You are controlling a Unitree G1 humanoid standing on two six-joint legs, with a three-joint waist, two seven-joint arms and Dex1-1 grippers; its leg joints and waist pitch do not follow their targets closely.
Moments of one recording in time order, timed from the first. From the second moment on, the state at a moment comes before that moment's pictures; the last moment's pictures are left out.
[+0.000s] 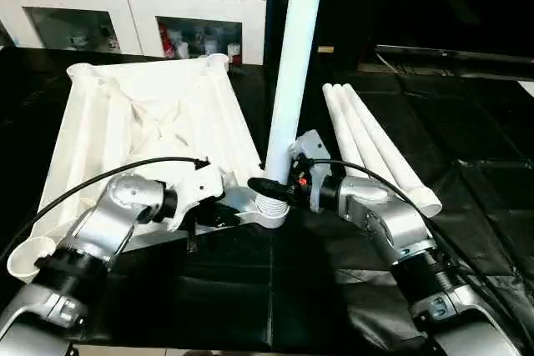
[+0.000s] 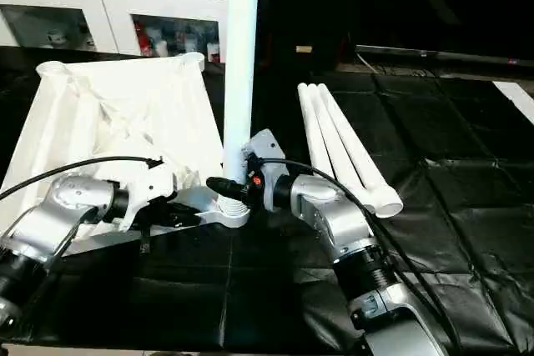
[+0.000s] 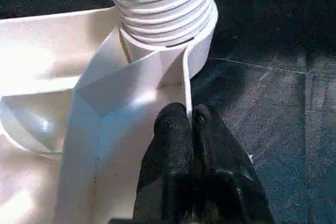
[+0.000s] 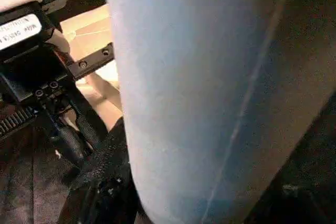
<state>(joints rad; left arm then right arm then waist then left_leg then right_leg) -0.51 0.56 -0.35 0.41 -0.02 0.14 -1.18 -0.55 -0.16 0.24 0.41 0.24 0.34 0.79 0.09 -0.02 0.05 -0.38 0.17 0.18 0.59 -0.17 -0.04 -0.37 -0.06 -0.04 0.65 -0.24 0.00</state>
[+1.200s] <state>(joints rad) -0.55 0.49 -0.32 0.50 -0.03 0.18 -1.16 -0.33 -0.07 0.14 0.42 0.24 -0.04 0.71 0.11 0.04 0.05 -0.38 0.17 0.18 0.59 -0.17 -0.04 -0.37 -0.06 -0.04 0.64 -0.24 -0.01</state>
